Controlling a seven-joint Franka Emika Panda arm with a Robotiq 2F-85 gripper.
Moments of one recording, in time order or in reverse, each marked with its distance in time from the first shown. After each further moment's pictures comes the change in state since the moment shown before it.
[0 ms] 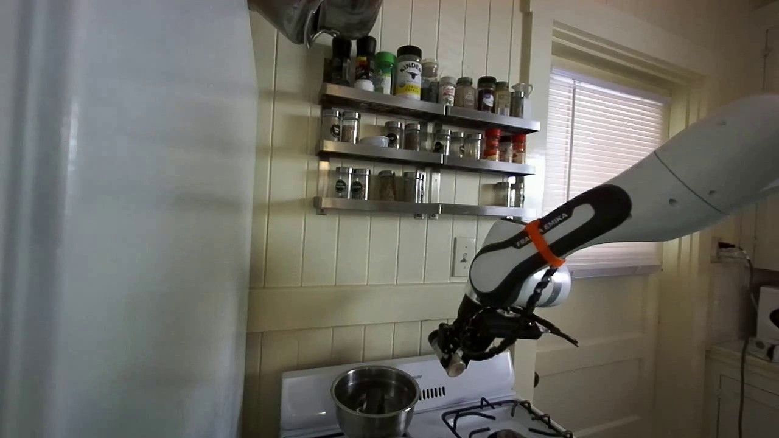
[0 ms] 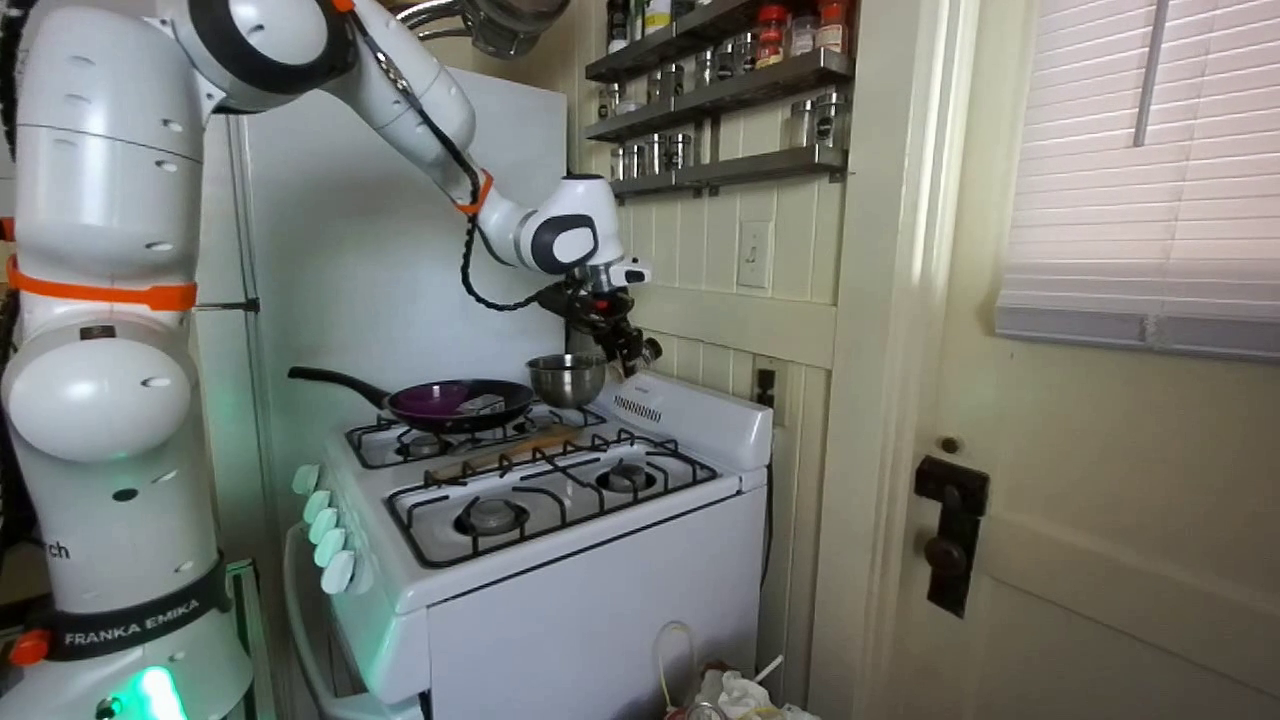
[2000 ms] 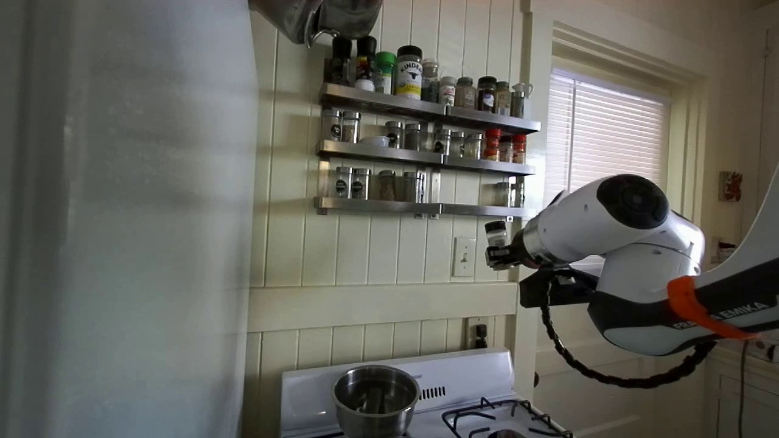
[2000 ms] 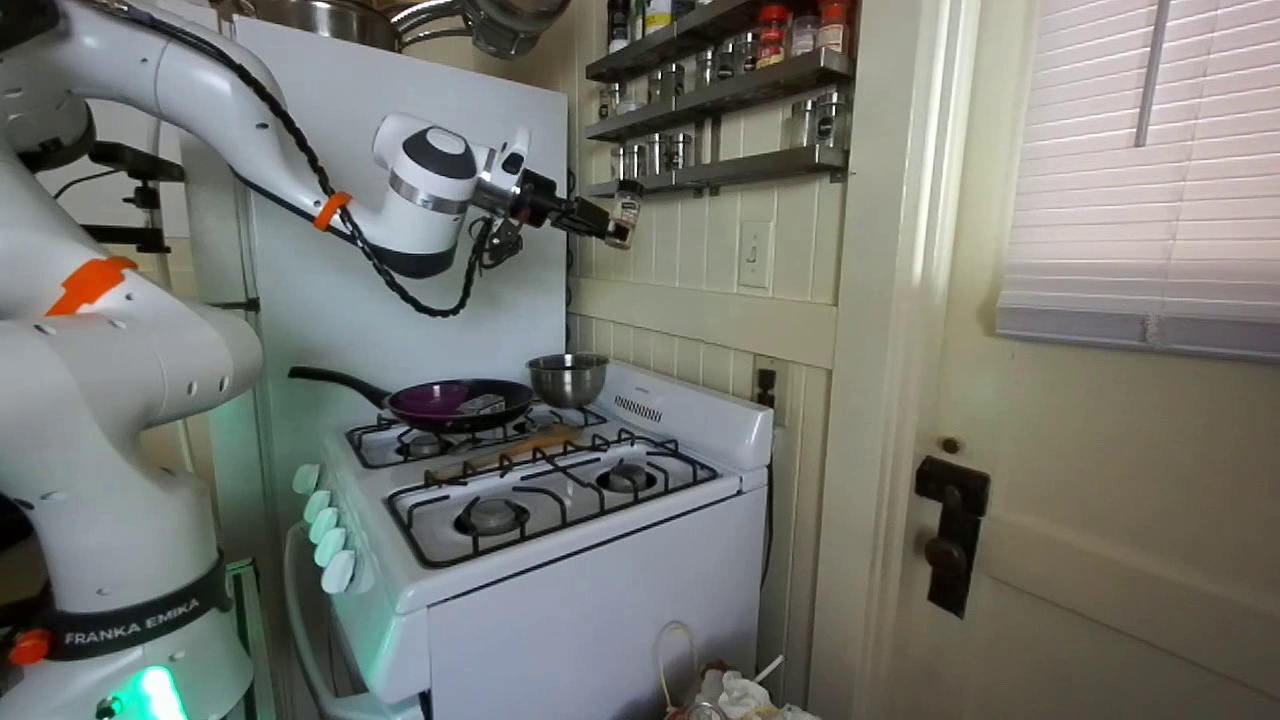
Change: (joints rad) arm -0.924 -0.856 0.725 -0.447 -0.721 0.623 0.939
